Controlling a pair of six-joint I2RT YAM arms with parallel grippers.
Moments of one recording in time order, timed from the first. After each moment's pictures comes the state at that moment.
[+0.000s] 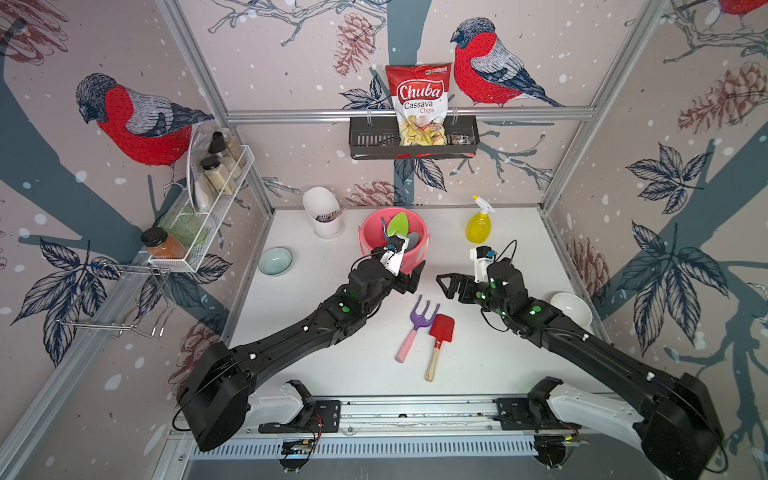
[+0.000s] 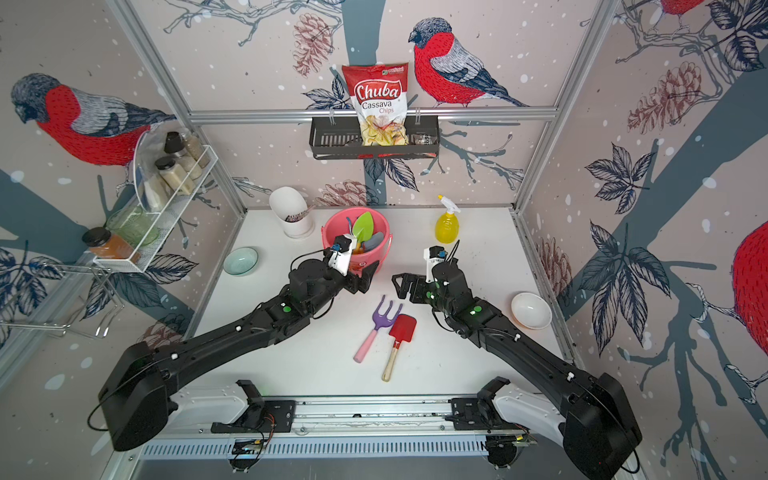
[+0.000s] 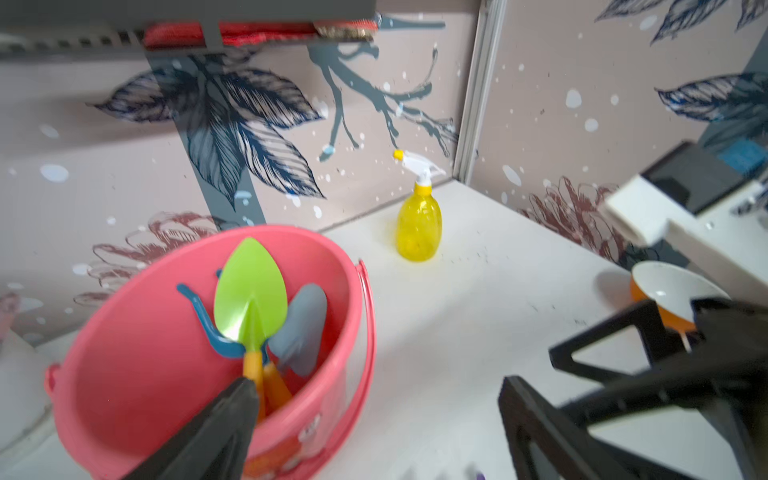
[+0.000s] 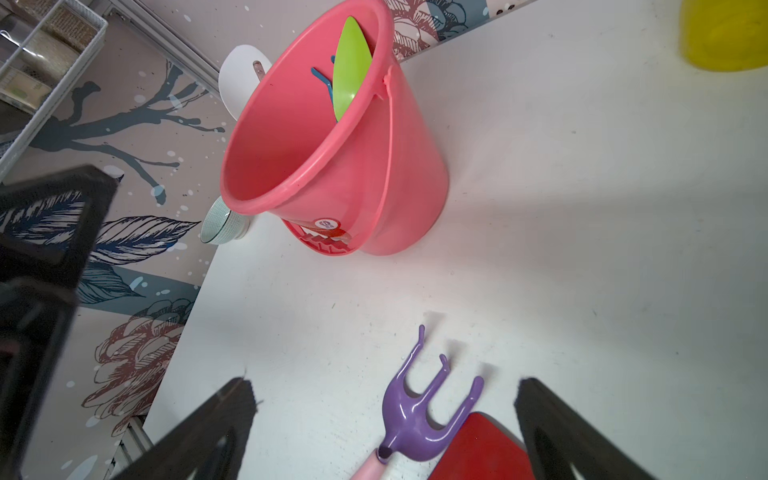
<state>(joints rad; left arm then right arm) -0.82 1.24 0.78 0.23 -0.16 -0.05 0.65 1.06 0.67 -0.12 -0.09 0.61</state>
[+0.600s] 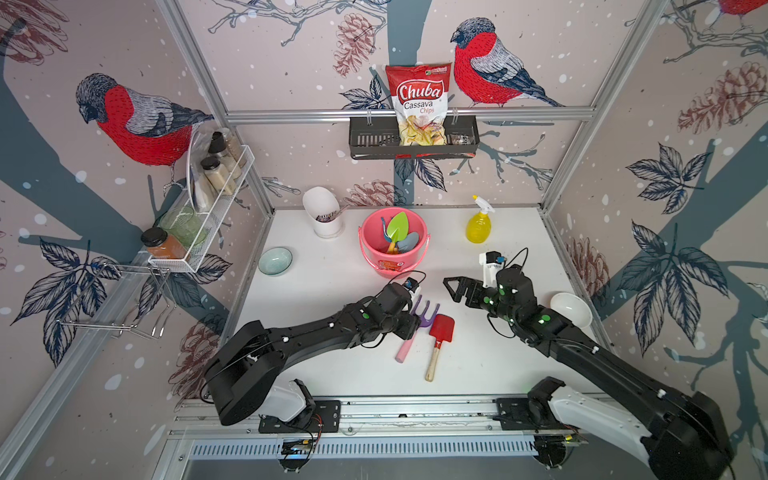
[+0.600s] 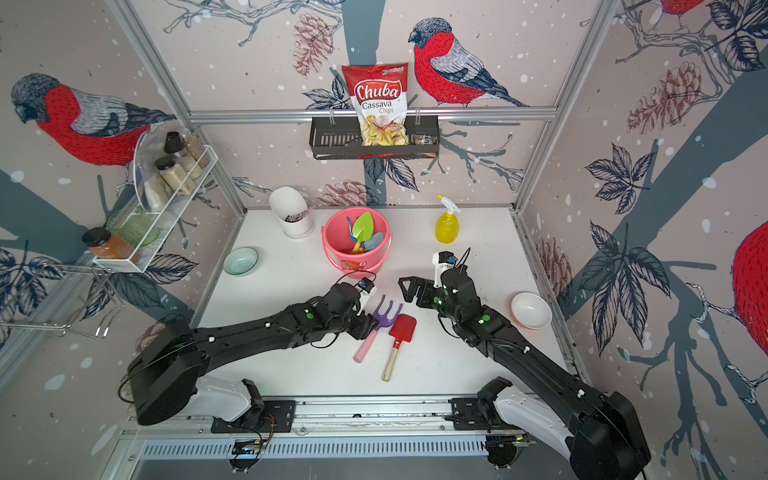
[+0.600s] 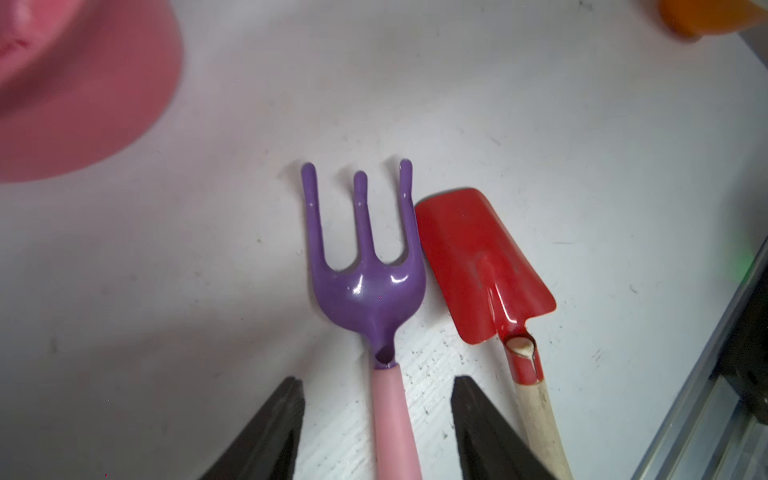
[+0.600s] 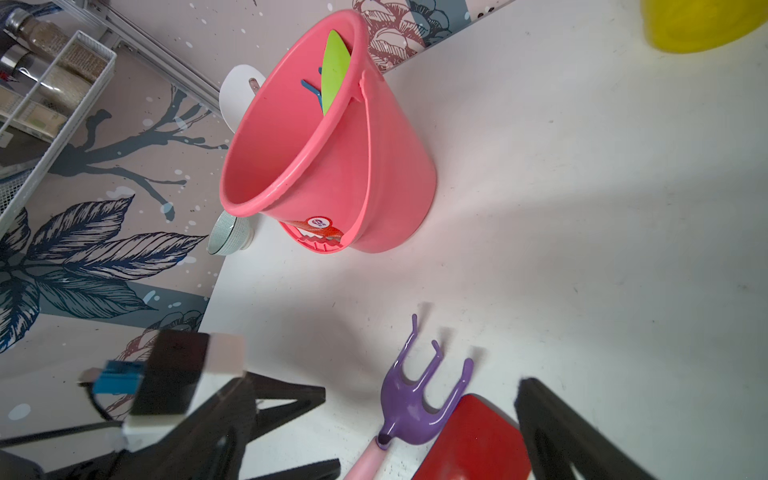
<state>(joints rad) -0.91 1.46 0.79 -0.22 0.06 -0.30 0.61 0.97 0.61 -0.12 -0.10 0.65</state>
